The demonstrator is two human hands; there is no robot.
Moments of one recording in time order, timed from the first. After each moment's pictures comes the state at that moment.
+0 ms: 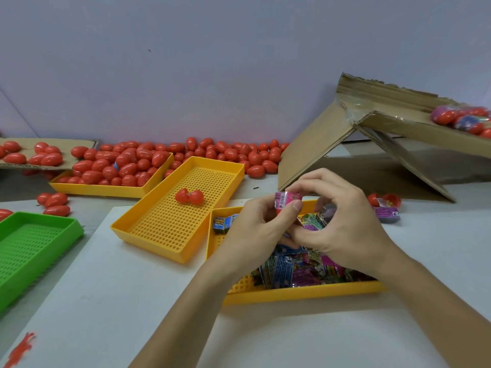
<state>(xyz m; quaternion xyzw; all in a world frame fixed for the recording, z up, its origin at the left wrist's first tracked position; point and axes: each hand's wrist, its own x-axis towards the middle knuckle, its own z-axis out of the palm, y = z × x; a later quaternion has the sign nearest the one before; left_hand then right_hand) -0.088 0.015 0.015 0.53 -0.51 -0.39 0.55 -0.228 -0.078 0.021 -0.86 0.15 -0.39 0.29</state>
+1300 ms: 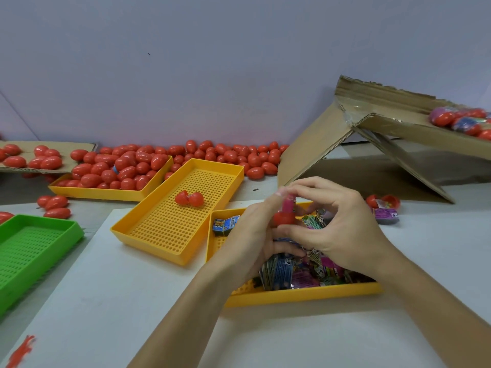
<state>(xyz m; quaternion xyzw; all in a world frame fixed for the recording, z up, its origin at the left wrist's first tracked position) -0.090 0.014 0.014 0.45 -0.40 -0.52 0.60 -0.228 -0.076 0.019 -0.84 0.15 -0.37 0.37</state>
